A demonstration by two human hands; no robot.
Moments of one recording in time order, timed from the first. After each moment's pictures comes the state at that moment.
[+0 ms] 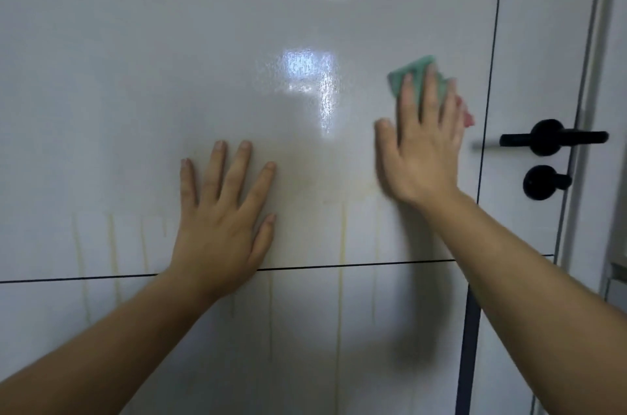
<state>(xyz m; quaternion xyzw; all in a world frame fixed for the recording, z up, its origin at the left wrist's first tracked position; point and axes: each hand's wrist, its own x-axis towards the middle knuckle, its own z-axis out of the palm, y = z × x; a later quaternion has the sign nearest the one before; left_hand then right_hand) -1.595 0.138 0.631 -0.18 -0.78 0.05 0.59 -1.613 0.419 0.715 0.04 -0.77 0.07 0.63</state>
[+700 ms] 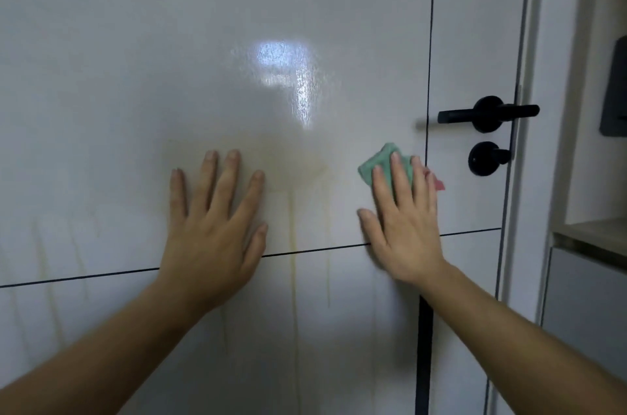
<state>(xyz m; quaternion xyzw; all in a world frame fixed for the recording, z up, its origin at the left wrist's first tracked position) -1.591 0.194 0.609 -0.20 -0.79 0.07 0.58 -1.603 0.491 0.586 0.07 -0.82 0.00 0.57</state>
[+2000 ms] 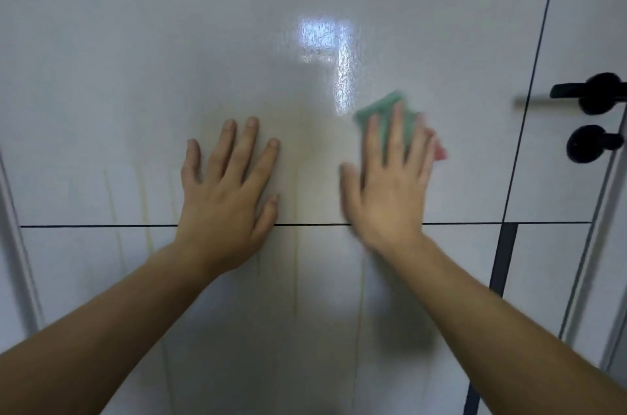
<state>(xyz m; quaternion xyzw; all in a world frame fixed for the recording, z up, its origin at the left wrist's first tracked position) -1.592 0.111 0.599 -0.17 -0.80 0.06 0.57 -1.609 0.345 0.609 0.07 -0.77 0.08 0.63</state>
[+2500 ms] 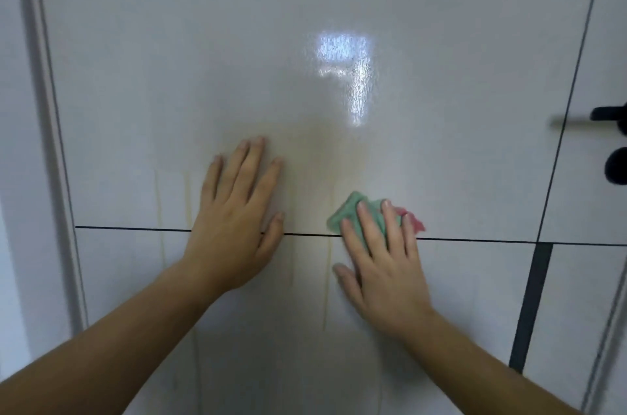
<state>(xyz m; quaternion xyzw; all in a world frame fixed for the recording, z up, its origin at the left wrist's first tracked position) -1.579 0.070 0.591 -0.20 -0.81 0.00 0.56 -1.602 0.325 0.519 0.19 -0.80 -0.06 0.57</state>
